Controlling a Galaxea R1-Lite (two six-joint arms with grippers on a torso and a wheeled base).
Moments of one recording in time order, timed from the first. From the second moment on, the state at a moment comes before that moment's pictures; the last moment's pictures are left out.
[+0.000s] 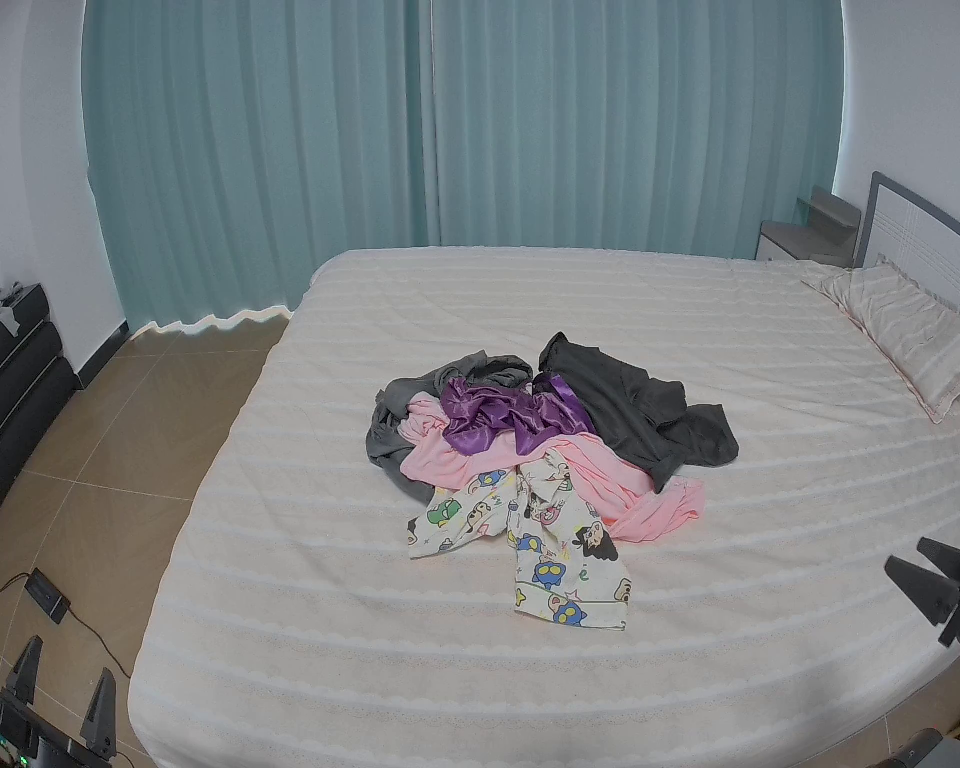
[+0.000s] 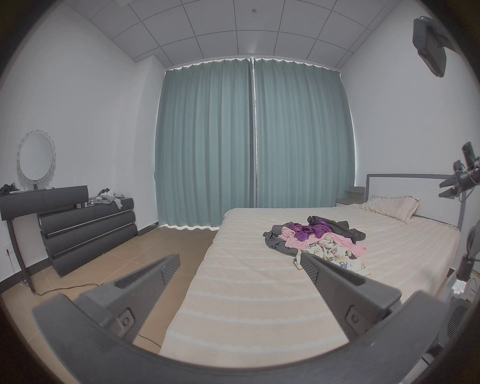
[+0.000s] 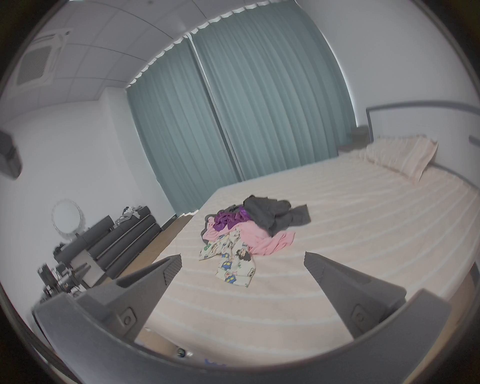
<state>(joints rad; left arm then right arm) 0.00 0.02 -0.02 0.00 0.06 -0.01 0.05 0.65 -0.34 -0.05 0.26 0.25</state>
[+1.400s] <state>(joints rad) 0.00 0.02 -0.02 0.00 0.06 -0.01 0.46 2.29 -0.55 -1.03 0.15 0.74</state>
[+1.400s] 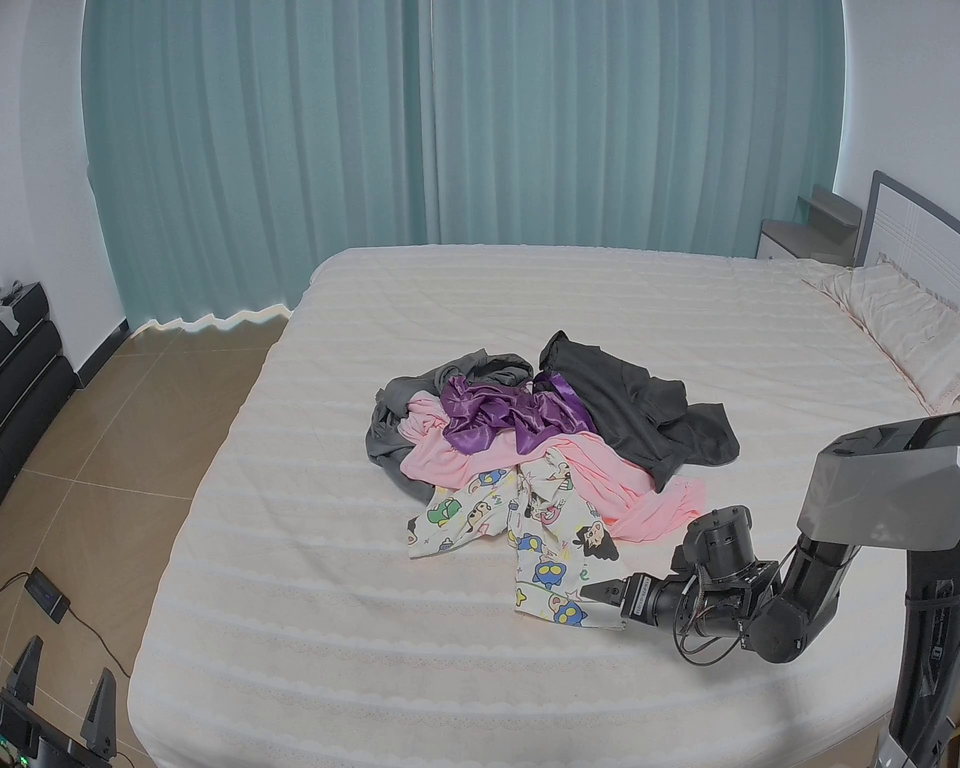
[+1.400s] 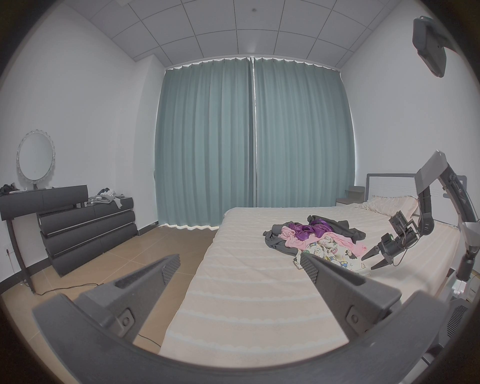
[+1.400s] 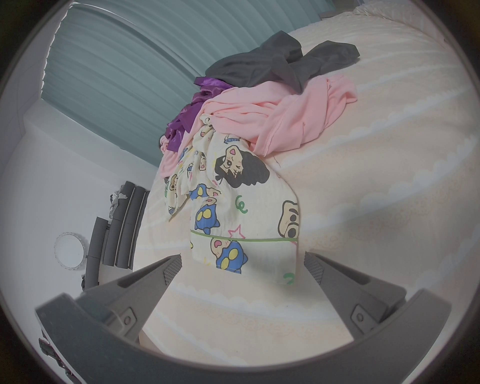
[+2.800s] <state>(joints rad) 0.00 0.02 -0.02 0.00 0.06 -0.01 0.49 2.37 -0.78 -0.77 0.11 0.56</state>
